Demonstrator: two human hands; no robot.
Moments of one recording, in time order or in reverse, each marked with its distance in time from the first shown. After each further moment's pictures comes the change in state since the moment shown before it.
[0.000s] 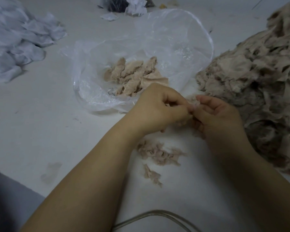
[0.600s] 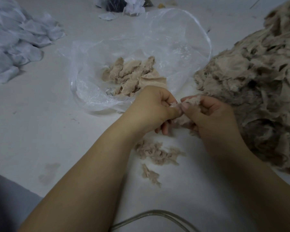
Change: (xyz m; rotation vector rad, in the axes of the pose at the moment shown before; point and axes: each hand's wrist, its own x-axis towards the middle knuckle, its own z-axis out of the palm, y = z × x) left_hand 0.003 -0.003 0.001 -0.085 -0.035 -0.258; right_hand -0.002 -0.001 0.003 -0.033 -0.087 -0.102
